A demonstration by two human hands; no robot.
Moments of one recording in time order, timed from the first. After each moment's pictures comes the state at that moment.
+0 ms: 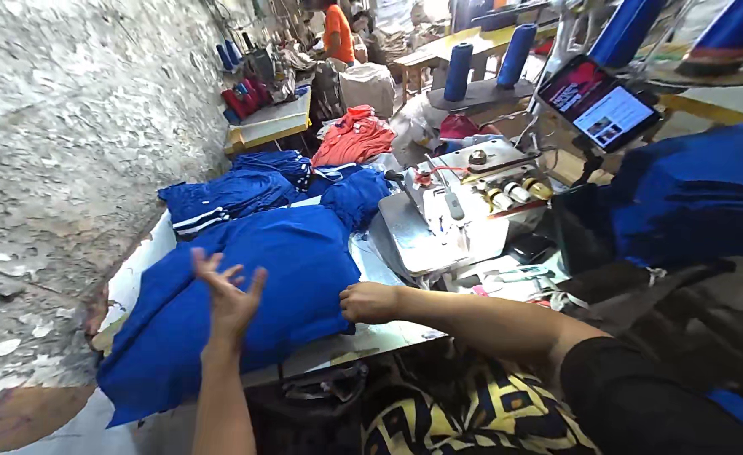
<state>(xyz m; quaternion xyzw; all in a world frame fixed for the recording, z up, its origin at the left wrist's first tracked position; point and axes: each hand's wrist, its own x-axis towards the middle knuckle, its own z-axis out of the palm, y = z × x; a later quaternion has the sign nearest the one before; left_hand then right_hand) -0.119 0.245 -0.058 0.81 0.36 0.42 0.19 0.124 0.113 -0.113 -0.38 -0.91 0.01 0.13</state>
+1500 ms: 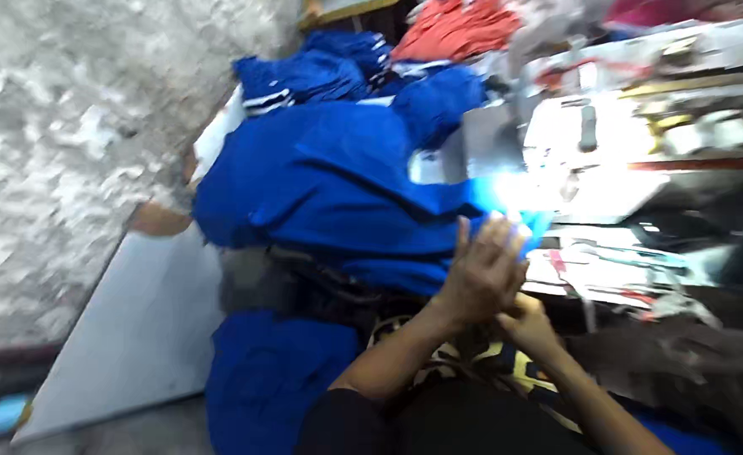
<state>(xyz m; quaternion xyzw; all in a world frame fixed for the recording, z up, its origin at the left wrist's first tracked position) 0.068 0.024 -0.170 0.87 0.19 0.44 0.10 0.155 -0.075 -0.228 -0.61 -0.55 0.18 0.54</state>
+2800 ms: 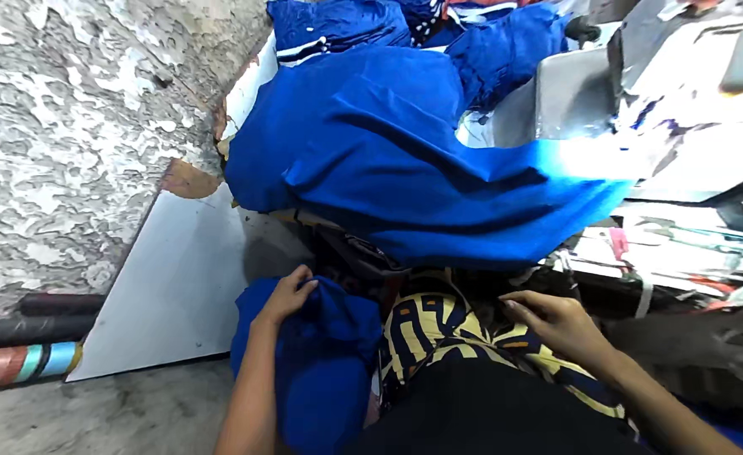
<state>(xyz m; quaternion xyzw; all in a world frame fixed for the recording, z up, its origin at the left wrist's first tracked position) -0.280 0.071 -0.154 0.79 0.53 0.06 0.29 0.155 -0.098 -0.225 -0.59 -0.65 0.25 0.39</state>
